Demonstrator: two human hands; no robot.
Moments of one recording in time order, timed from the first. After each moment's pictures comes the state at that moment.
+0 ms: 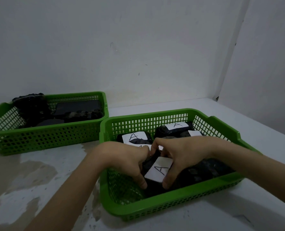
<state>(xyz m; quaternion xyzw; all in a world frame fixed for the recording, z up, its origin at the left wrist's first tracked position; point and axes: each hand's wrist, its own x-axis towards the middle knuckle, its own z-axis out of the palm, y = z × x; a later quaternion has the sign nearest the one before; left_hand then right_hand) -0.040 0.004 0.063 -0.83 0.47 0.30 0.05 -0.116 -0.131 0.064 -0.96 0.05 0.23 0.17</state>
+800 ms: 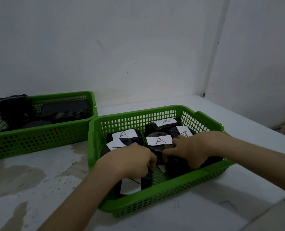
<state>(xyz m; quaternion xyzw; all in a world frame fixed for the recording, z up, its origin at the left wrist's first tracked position) -0.065 -0.016 0.045 -0.83 0.53 0.16 0.03 -0.135 -0.155 0.058 -0.93 0.05 0.33 -0.17</state>
